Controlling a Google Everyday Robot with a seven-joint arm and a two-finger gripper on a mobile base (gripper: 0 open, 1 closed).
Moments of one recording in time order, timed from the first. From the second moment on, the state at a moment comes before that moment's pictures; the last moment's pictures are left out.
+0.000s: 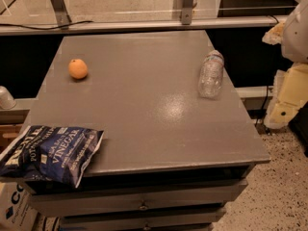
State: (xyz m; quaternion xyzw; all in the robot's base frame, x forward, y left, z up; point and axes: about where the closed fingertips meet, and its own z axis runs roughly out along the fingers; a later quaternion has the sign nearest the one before) arm 0.438 -0.216 0.977 -0.60 0.78 -0.04 0.16
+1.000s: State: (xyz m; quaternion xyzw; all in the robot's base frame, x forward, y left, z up) arm 0.489 -0.215 0.964 -0.66 0.73 -0.08 0.19
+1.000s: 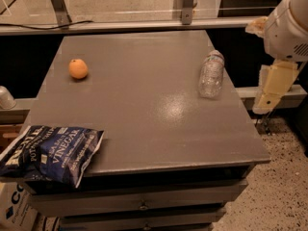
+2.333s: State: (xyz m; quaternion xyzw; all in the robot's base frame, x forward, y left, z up) arm 0.610 -0.235 0.906 -0.82 0.54 -0.13 0.17
